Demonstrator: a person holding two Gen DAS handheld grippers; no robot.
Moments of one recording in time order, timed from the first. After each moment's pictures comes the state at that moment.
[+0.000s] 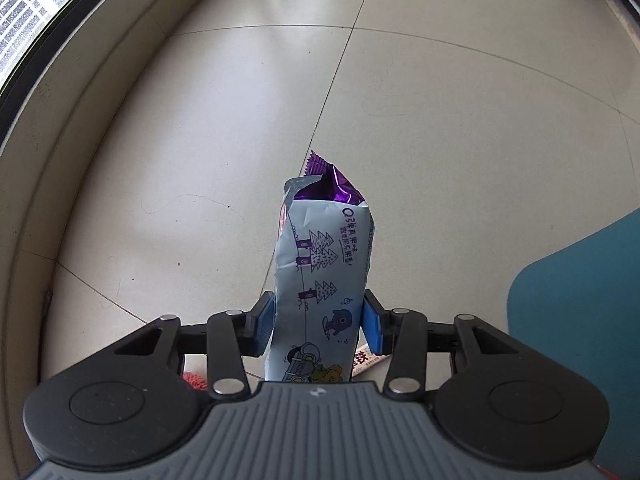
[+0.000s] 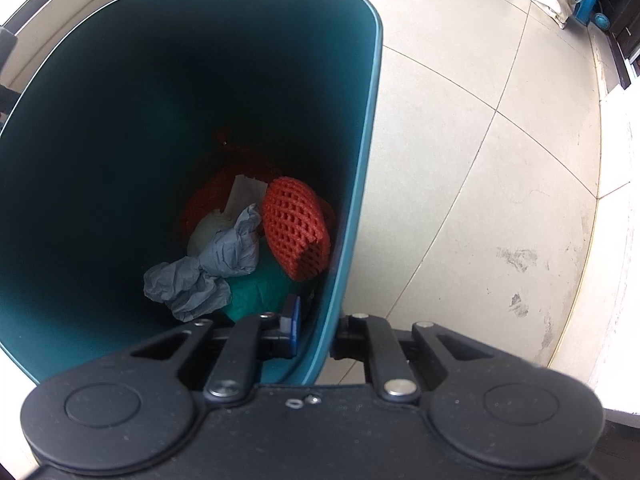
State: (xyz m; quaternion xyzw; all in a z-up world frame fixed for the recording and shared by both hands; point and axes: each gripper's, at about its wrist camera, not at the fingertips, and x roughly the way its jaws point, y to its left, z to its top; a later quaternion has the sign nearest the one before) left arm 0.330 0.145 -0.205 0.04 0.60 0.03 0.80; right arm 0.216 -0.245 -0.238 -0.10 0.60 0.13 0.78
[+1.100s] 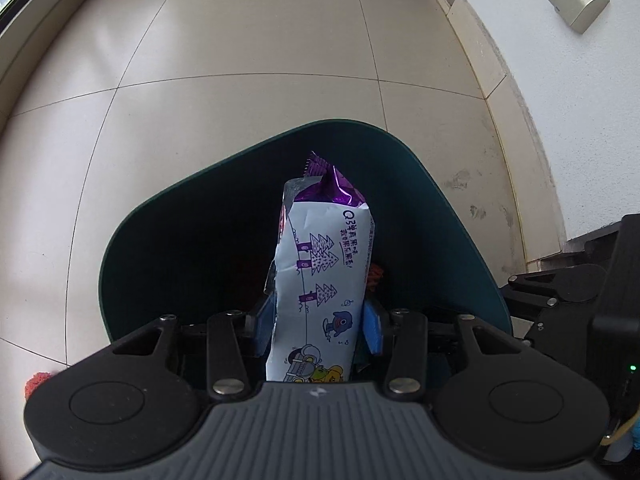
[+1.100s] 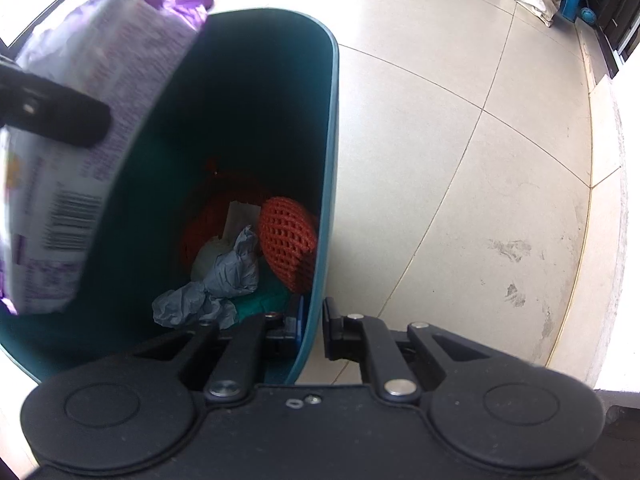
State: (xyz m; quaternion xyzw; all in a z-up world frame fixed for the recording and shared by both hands) left arm 0.242 -0.108 -0.128 0.06 0.60 -0.15 0.78; right arm 0.203 -0.265 -0.213 -0.07 0.58 0.14 0.80
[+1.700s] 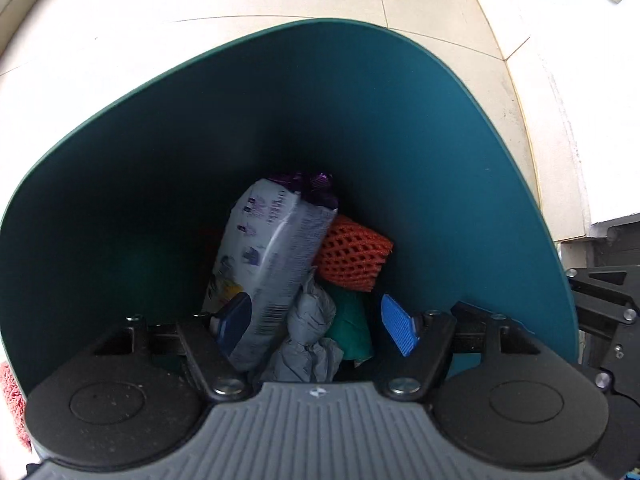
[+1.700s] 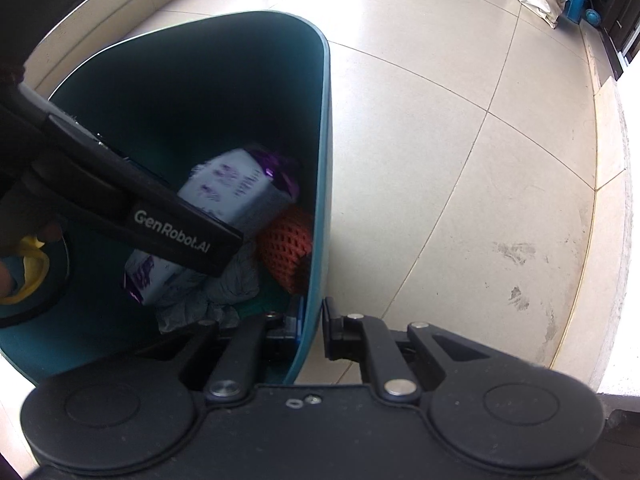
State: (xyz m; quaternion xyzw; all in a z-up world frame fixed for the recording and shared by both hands) left arm 0.252 -0.107 -0.187 0.04 0.65 -0.16 0.74; right arm 0.199 -0.270 -0.210 -0.08 0.58 0.14 0.80
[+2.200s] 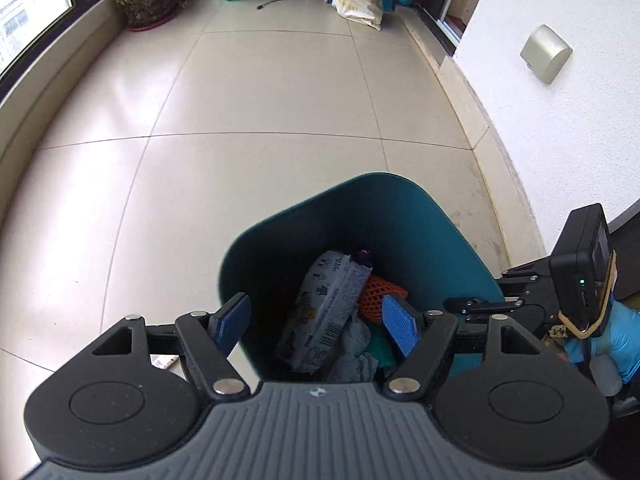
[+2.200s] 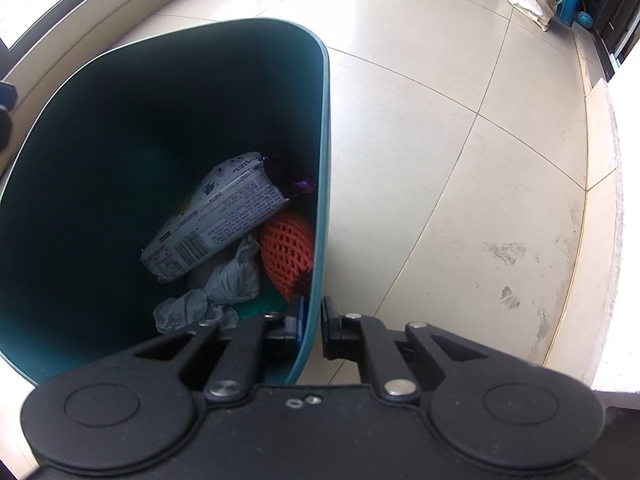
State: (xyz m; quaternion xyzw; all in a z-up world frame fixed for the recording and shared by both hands) left arm 0.202 -0.005 -0.043 0.04 0.52 -0.17 0.84; right arm 0.193 -0.264 -0.199 -0.08 0.57 0.13 0.81
